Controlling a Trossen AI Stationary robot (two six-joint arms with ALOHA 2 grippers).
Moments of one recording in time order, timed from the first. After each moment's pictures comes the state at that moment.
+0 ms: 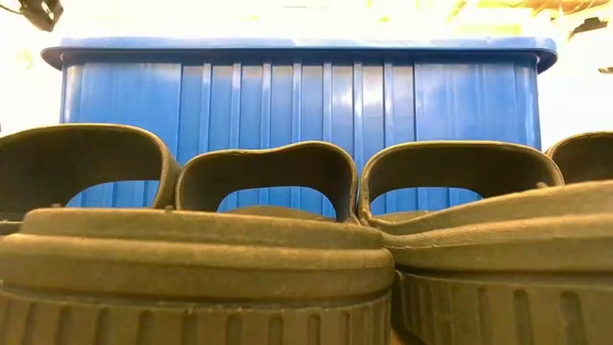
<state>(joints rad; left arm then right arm) -0.14 0.01 0.84 -0.82 -0.24 -0.37 -0.14 0.04 0.88 -0.71 0.08 -0.36</state>
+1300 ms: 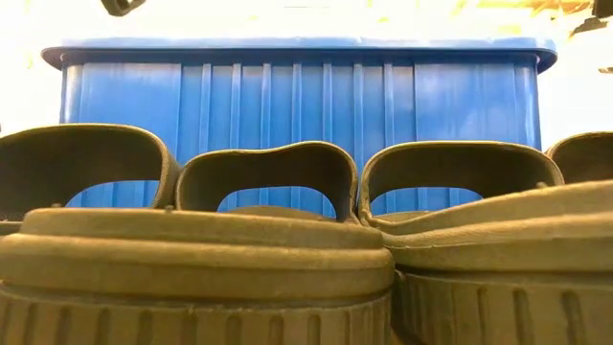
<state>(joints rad) -0.20 0.61 0.78 -0.31 0.10 -0.62 -0.14 0.08 0.86 -0.45 0.47 0.58</state>
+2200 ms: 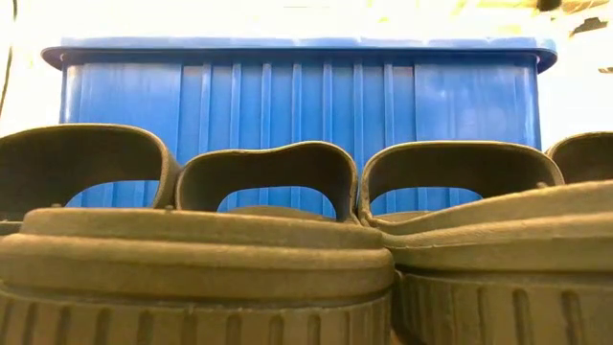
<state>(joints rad) -0.46 1.38 1.45 -1.08 -0.09 -0.75 -0.14 0.29 0.76 -0.11 0.22 0.53</state>
